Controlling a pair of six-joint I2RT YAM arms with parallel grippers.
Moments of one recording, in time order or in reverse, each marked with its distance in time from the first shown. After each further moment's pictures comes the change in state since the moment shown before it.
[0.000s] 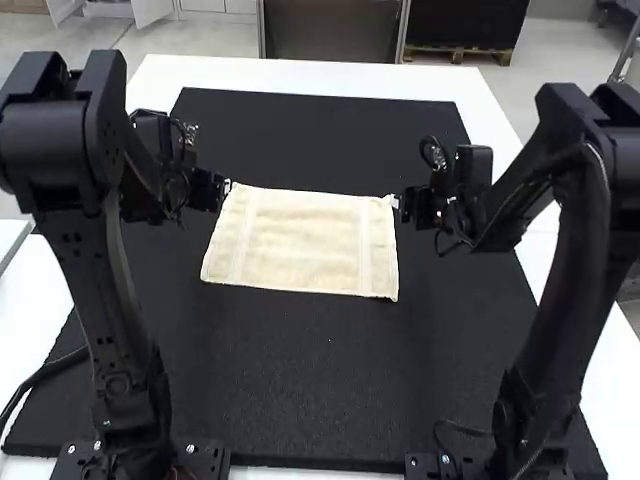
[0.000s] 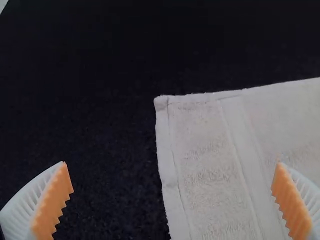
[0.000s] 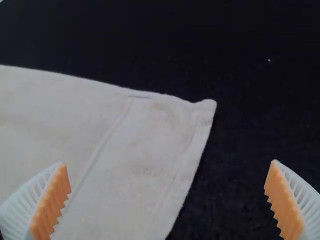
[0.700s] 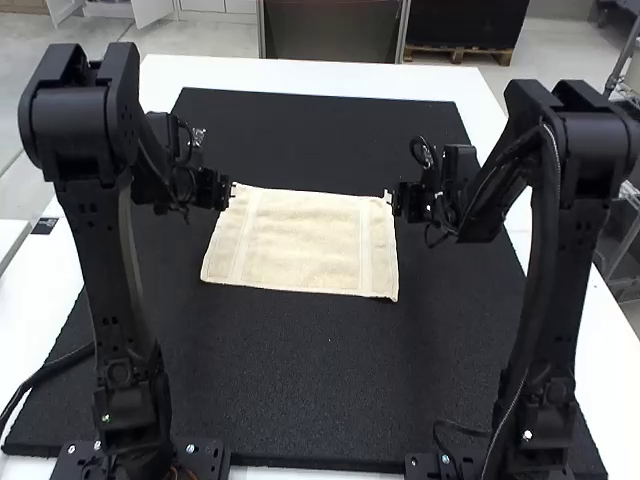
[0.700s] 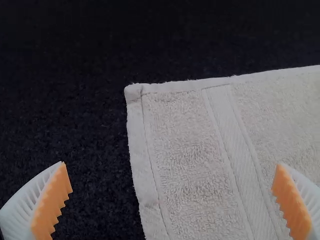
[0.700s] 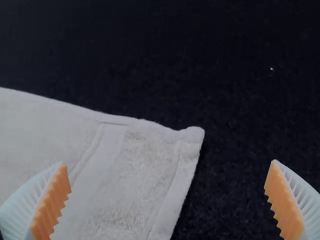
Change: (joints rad) left arm 0.000 0.193 0.200 -0.121 0.103 -0.019; right arm 0.000 0.221 0.185 0.047 0.001 0.035
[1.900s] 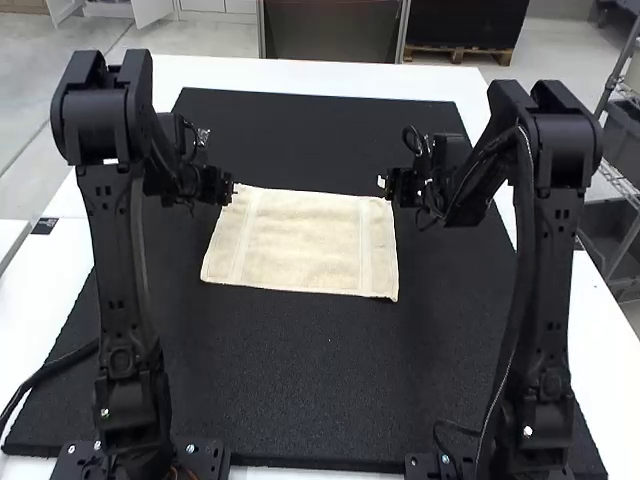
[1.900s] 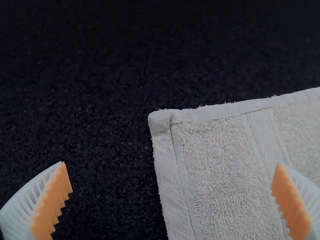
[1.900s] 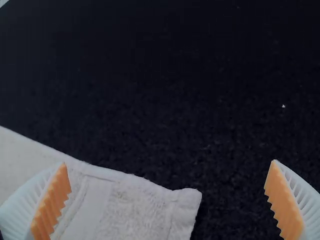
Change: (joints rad) left arm 0.000 0.201 0.215 -0.039 0.010 0.002; right arm 0.011 0.155 0.203 -0.031 -0.009 0.037
